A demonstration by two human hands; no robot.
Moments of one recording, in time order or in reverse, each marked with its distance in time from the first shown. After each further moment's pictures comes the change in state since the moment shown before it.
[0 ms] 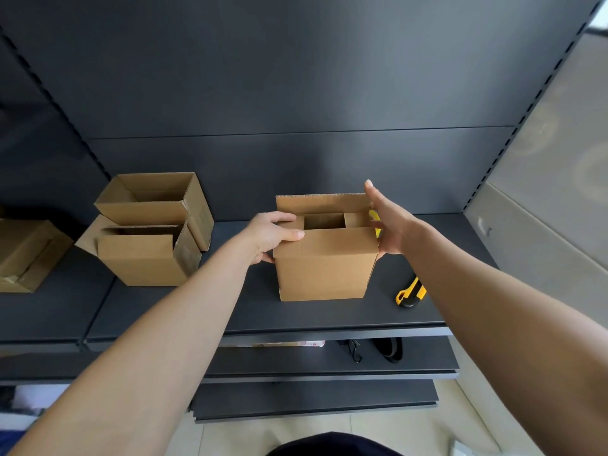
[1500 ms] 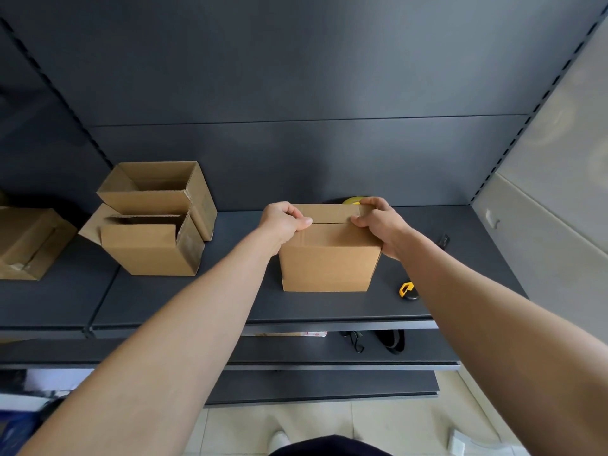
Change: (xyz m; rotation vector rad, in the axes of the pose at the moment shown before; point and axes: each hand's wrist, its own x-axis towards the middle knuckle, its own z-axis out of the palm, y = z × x) left_hand 0.014 -0.004 0.023 0.044 0.205 0.085; right_hand 0.008 0.027 0.012 -0.083 0.094 -0.197
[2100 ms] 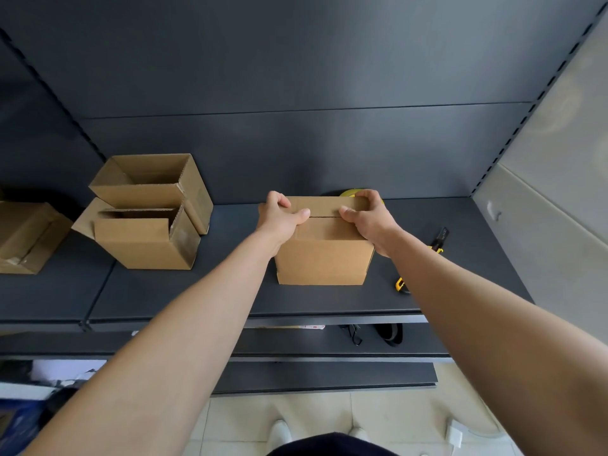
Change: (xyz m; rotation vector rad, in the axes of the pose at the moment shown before) left_hand -0.003 -0.004 0.016 -0.031 0.078 0.000; right_hand 0.009 0.014 0.005 -0.158 0.062 -0.125
